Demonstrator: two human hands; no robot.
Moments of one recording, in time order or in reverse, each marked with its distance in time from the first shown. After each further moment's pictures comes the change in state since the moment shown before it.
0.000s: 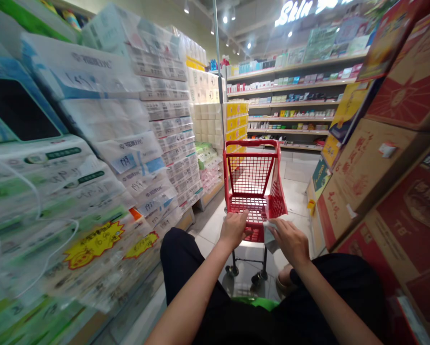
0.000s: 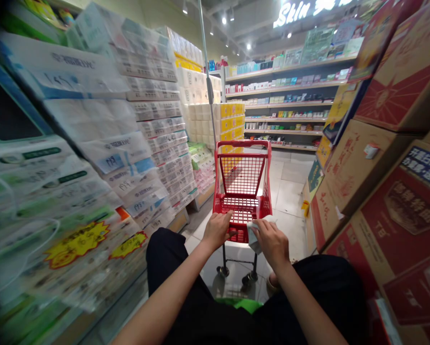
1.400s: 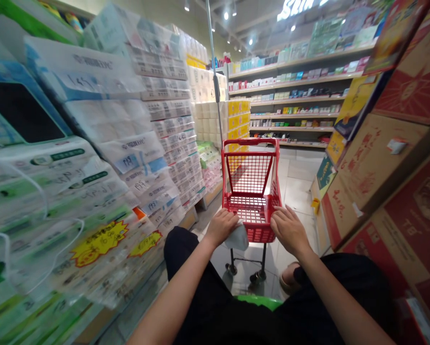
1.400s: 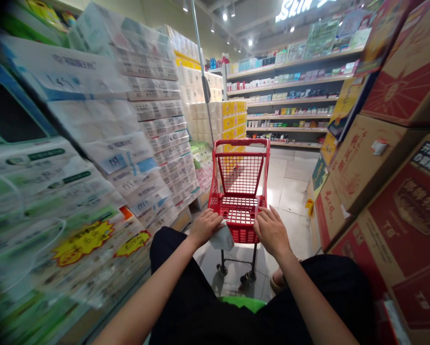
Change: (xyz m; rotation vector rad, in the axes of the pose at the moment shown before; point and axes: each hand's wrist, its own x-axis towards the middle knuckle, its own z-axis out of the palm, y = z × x) left_hand -0.016 -0.051 -0.025 0.035 0.029 0.207; right_hand 0.026 0.012 0.010 0.121 -0.025 -0.188
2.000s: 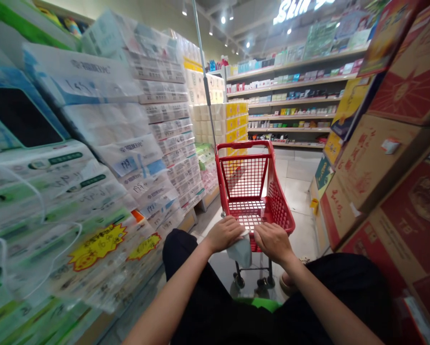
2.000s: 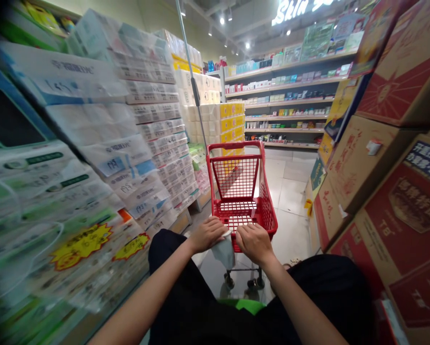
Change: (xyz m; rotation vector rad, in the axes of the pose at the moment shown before) left_hand -0.004 0.012 -0.007 -0.111 -0.081 0.260; right_hand -0.003 -0.047 0.005 -0.051 -0.053 -0.101
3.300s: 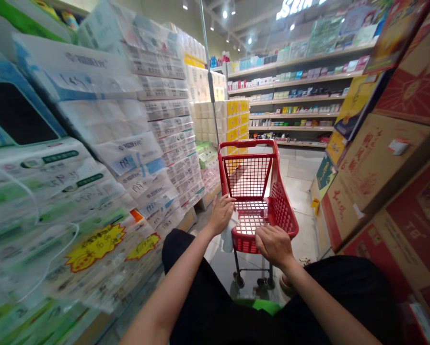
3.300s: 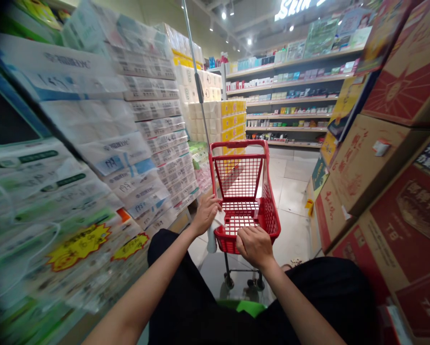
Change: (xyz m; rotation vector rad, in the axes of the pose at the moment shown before) left_hand 0.025 -0.042 0.000 -0.172 0.235 -0.486; right_hand -0.003 -0.004 0.007 0.019 -0.022 0.059
